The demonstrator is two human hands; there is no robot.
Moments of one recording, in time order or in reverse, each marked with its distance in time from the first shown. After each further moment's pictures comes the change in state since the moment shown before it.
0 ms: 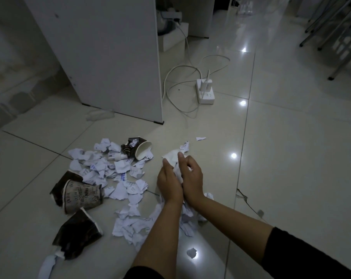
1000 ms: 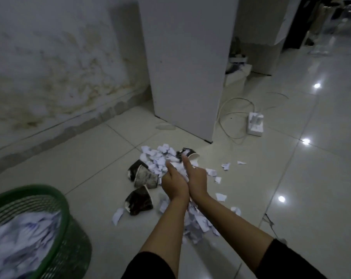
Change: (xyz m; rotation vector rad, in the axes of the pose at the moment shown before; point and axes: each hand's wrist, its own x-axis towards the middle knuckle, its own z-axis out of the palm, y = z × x) left_hand -0.057 0.107 -0.101 -0.036 0.444 -0.021; right_hand -0.068 -0.114 0.065 -0.137 -0.363 0.085
